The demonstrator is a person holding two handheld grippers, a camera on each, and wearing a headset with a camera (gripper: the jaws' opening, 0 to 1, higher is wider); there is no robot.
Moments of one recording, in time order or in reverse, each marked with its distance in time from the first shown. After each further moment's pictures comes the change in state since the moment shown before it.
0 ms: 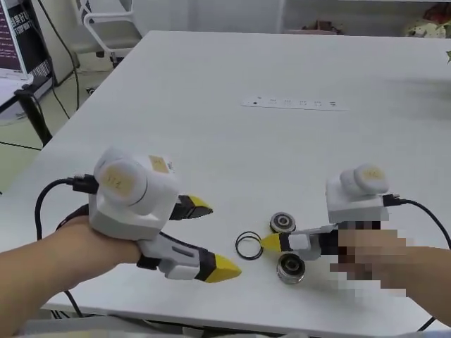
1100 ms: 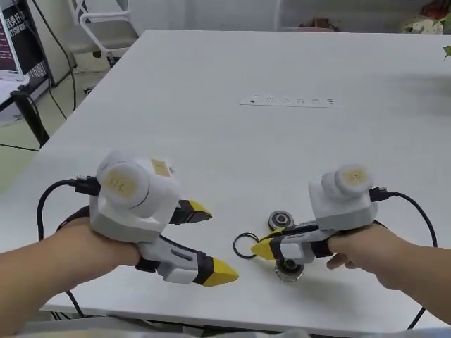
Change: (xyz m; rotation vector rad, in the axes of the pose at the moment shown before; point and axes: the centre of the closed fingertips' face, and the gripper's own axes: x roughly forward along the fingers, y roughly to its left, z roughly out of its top) left arm 0.004 -0.003 -0.008 0.003 0.038 -0.022; right arm 0.006 0.012 -0.008 -0.330 0.098 -0.047
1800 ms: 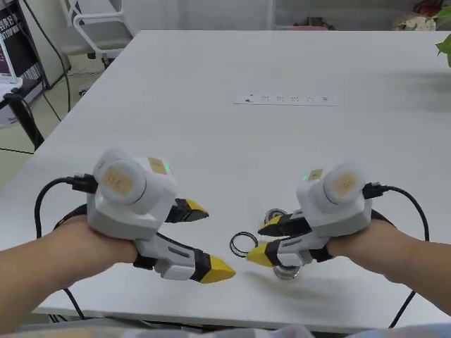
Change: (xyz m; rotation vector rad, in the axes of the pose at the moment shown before) left arm 0.002 0.003 0.002 0.000 0.007 -0.003; right arm -0.012 0.006 0.011 -0.250 0.011 -0.038
